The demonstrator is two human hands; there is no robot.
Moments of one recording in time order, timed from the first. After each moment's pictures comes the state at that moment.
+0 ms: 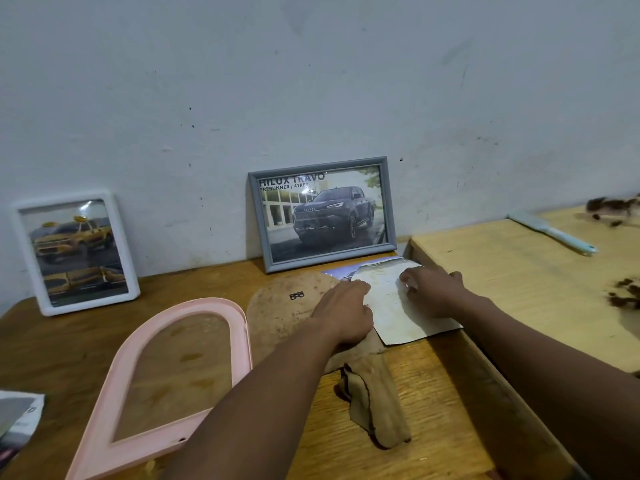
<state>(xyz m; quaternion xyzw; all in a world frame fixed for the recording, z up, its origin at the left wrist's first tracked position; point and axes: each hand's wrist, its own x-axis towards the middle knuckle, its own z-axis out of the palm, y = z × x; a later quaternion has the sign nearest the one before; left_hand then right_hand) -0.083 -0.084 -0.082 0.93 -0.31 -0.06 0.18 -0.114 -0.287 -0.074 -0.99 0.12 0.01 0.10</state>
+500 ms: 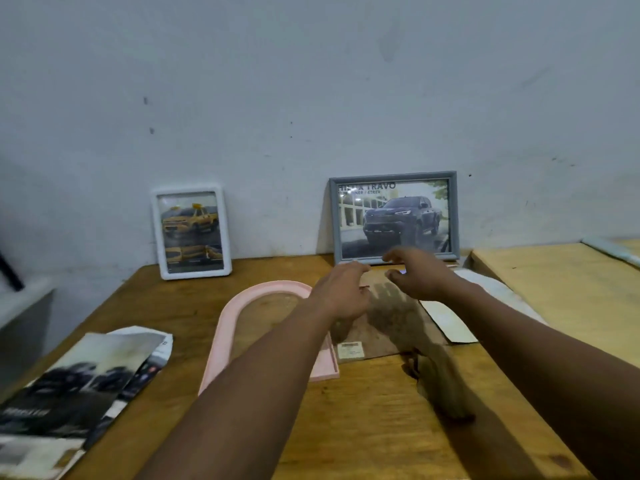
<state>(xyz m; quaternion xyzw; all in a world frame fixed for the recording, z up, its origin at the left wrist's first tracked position) -0.105 0.041 -0.026 0.94 -0.22 0.00 0.24 -0.110 -0.141 -0.010 -0.98 -0.04 -0.08 0.20</state>
